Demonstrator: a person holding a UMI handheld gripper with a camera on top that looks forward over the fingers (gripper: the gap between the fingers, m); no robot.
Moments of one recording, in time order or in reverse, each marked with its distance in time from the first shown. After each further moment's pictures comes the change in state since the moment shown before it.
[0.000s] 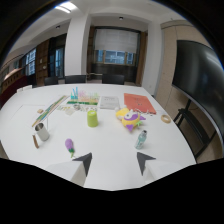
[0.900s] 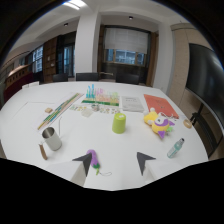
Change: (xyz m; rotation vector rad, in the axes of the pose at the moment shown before) arm -0.140 -0.012 0.091 0.004 -0.079 -0.038
